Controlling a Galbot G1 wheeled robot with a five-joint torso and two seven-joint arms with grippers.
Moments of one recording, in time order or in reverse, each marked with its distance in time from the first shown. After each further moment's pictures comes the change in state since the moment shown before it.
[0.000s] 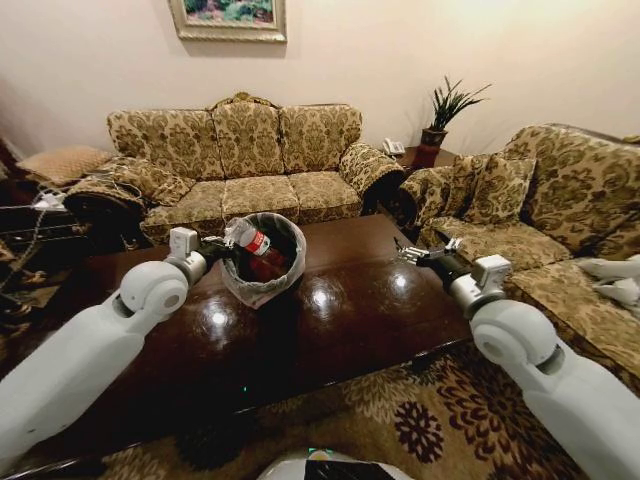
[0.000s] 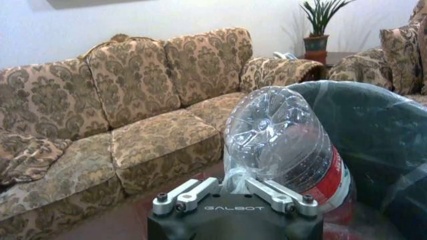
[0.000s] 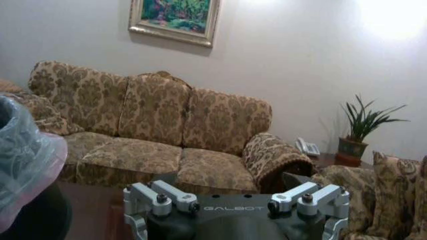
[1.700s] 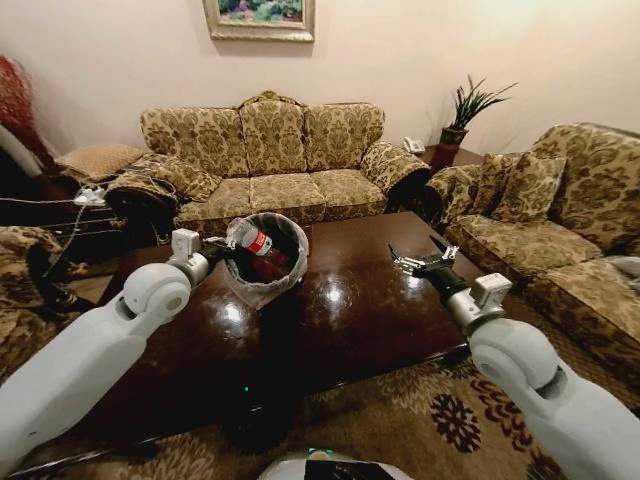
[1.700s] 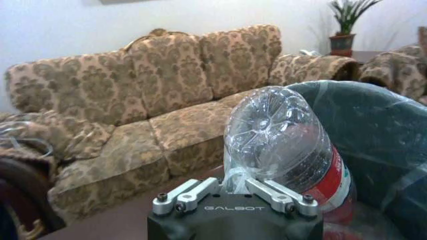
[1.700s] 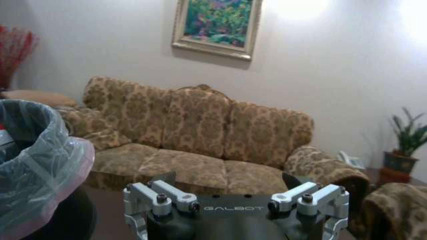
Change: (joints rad) left arm 0.005 -0.012 0.010 -0.013 -0.004 -0.009 -0.025; right arm -0.126 0.033 0.058 0.067 -0.067 0.044 -0.037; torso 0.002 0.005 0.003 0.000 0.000
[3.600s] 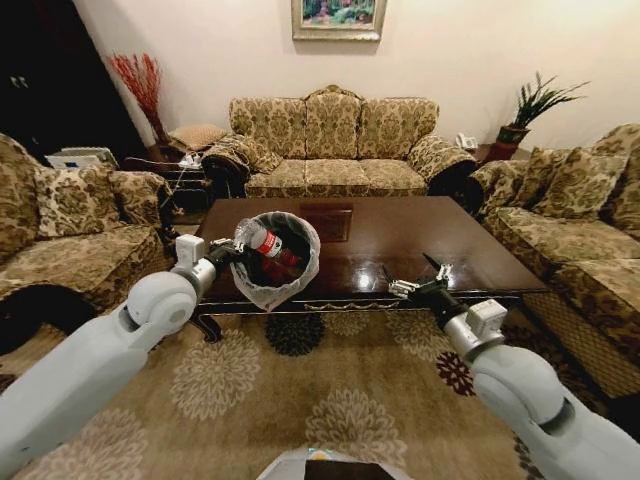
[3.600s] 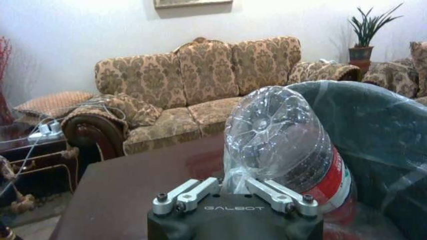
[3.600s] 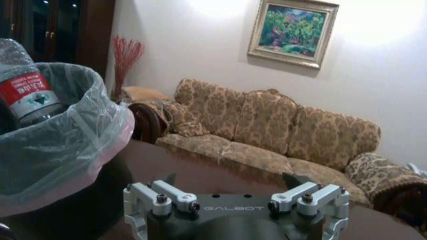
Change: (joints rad) left arm 0.029 0.007 0.021 -0.080 -0.017 -0.065 -0.030; right arm -0.179 0.037 0.041 0.055 -0.161 0.022 -0.085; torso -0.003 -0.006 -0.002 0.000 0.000
